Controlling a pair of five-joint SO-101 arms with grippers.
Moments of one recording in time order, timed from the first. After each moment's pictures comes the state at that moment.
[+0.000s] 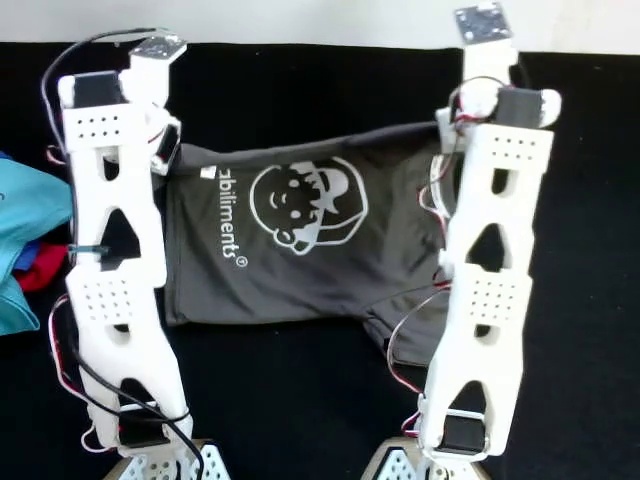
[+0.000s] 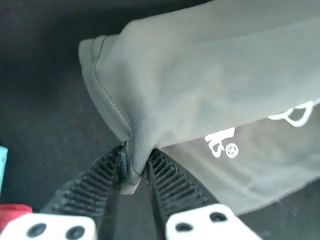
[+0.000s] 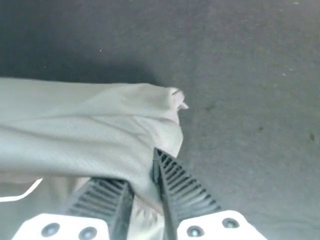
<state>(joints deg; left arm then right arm) -15.0 42.5 -59.6 100.9 -22.5 2.4 49.4 -84.5 100.4 17.2</state>
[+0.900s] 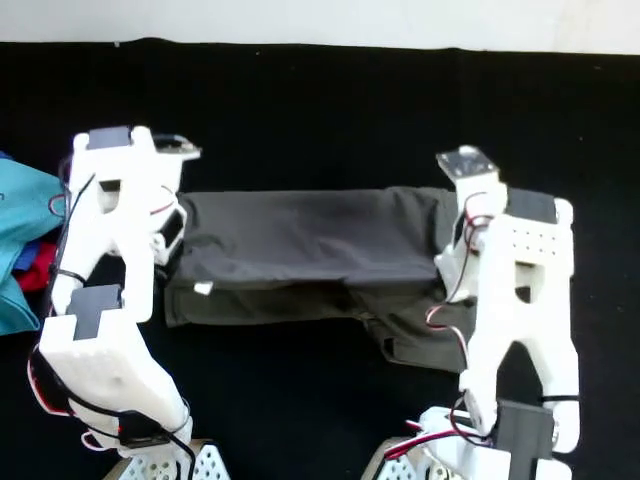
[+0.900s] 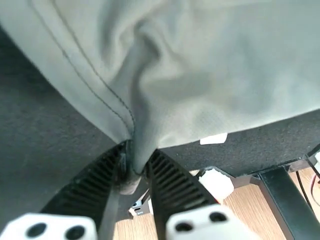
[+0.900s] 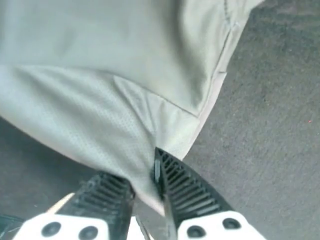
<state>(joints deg) -15.3 18.8 -1.0 95.9 -31.0 6.2 -15.7 23.7 86.0 28.4</state>
